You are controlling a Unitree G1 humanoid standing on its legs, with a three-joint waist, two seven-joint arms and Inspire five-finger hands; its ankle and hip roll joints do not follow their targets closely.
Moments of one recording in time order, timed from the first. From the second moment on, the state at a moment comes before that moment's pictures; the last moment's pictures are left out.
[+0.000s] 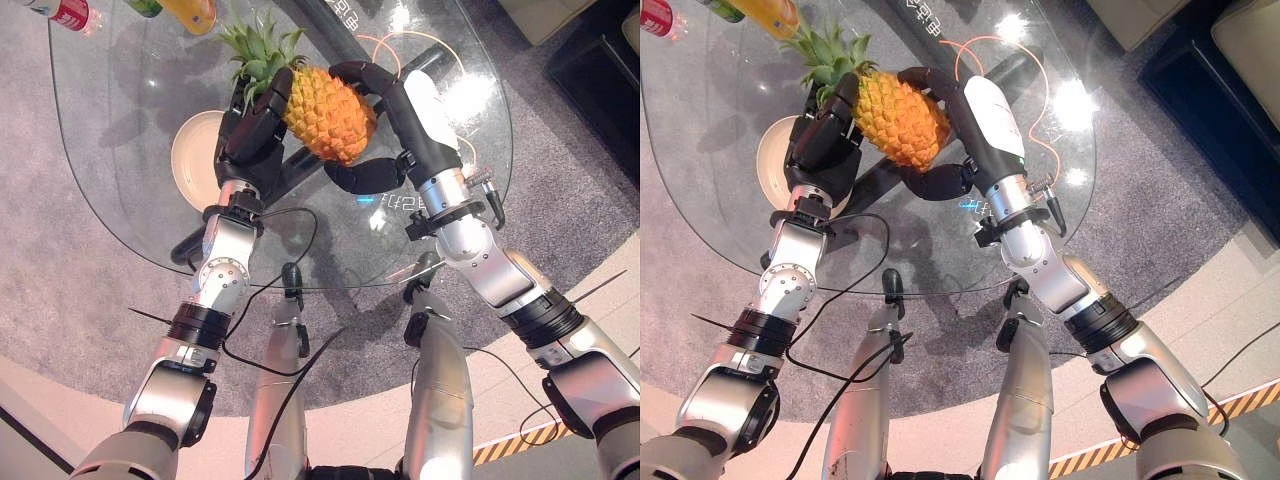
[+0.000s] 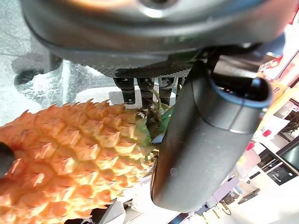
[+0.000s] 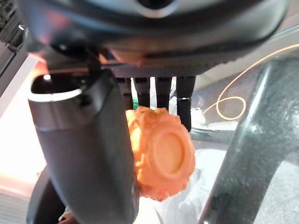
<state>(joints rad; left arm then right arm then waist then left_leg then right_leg) -0.76 0.36 -0.19 0.33 -1.33 -0.19 0.03 -0.85 -0.63 0.55 0.13 -0.13 -0.07 -0.32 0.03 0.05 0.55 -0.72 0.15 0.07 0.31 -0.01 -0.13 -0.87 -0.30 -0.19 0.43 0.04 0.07</state>
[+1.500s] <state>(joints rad) -0.75 0.34 -0.18 0.31 -1.29 -0.41 0.12 -0.90 -0.67 0.62 0.09 -0.30 -0.17 -0.28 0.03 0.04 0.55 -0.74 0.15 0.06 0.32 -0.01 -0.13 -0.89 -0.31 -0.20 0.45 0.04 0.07</state>
